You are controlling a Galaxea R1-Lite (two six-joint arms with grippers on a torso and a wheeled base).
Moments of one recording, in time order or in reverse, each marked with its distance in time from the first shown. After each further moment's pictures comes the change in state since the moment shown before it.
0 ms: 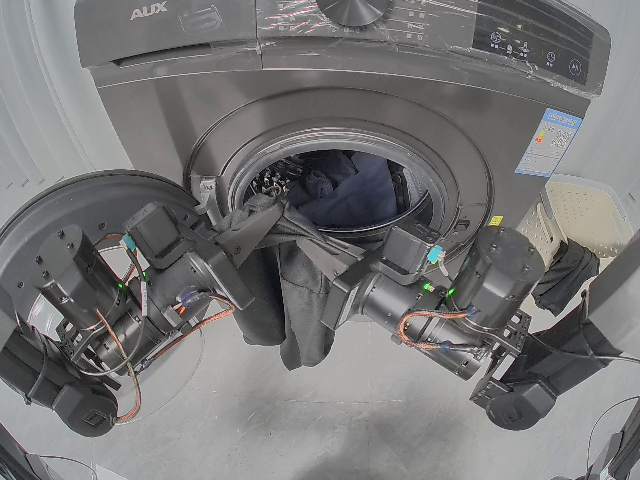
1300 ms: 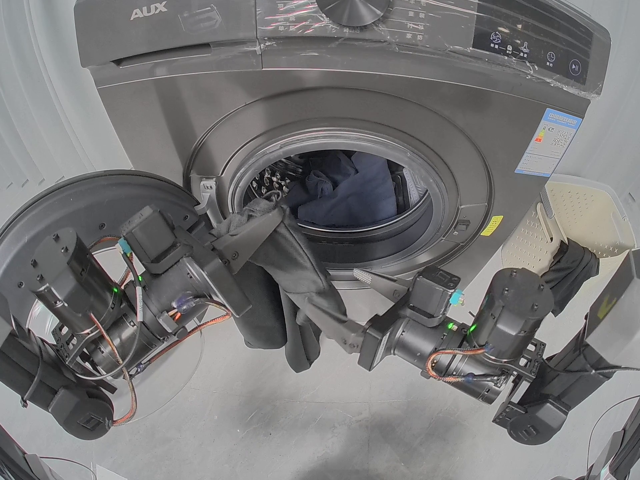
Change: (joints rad) left arm -0.002 -0.017 0.020 0.000 -0.026 0.005; right arm -0.039 -0.013 0.226 -0.071 0.013 0.007
